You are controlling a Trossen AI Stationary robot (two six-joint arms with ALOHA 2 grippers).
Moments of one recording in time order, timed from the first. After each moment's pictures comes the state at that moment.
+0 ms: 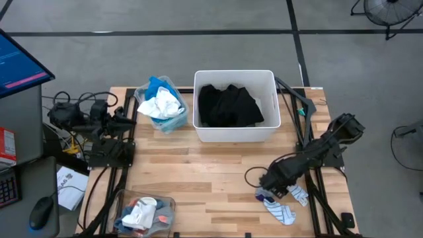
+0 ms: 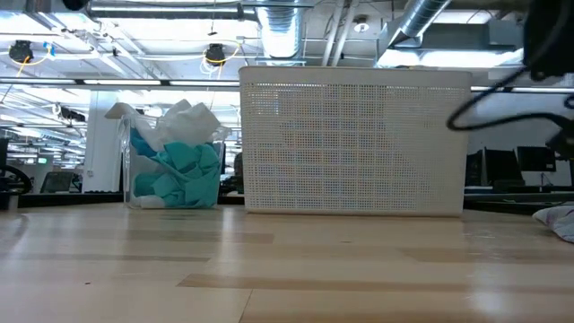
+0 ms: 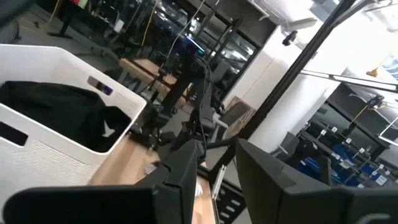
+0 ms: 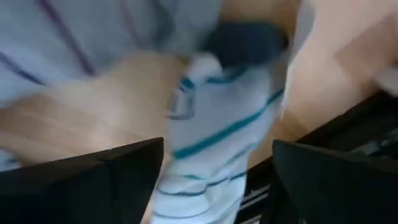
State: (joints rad) left arm -0.47 0.20 0.76 -0.44 -0.47 -0.56; right arm 0.57 1.60 0.79 -1.03 -0.35 1.30
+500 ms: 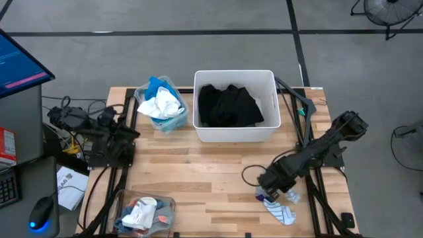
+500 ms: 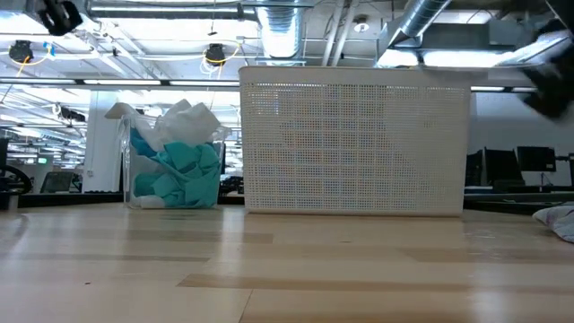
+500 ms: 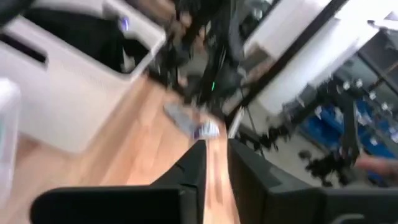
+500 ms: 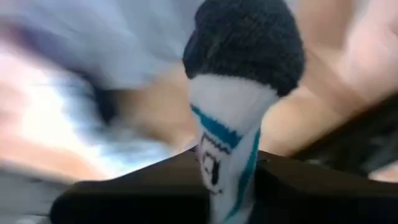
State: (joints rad) left arm -0.47 0.20 0.76 -0.71 -0.39 -0.68; right arm 0.55 1.54 0.88 -1.01 -0.39 1.45
